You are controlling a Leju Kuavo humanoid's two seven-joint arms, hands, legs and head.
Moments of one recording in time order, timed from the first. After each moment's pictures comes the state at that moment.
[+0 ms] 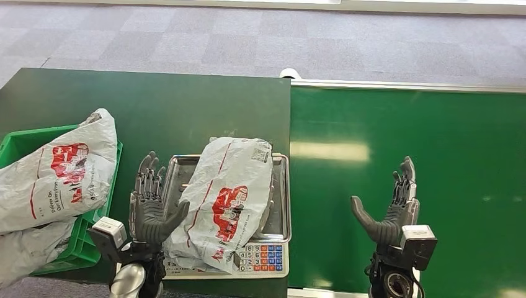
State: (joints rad) left arm -0.03 -0.21 -0.08 -1.43 -0.04 0.05 -0.68; right arm -0.04 0.15 -0.01 -1.39 0.14 -0.02 -0.65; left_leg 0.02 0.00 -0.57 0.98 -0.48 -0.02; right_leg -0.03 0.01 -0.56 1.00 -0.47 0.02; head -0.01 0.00
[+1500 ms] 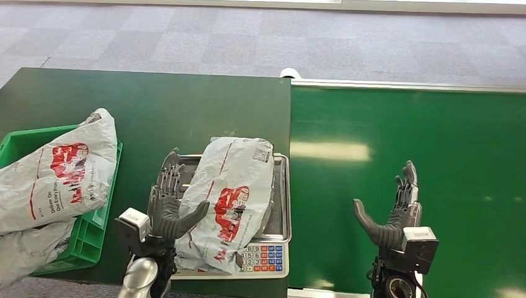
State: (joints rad) left arm -0.07 -0.20 -0.17 -1.39 -0.14 0.07 -0.64; right arm -0.01 0.14 0.00 -1.42 0.14 -0.05 -0.62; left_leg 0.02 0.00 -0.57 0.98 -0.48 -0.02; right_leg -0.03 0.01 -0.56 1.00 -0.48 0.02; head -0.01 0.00
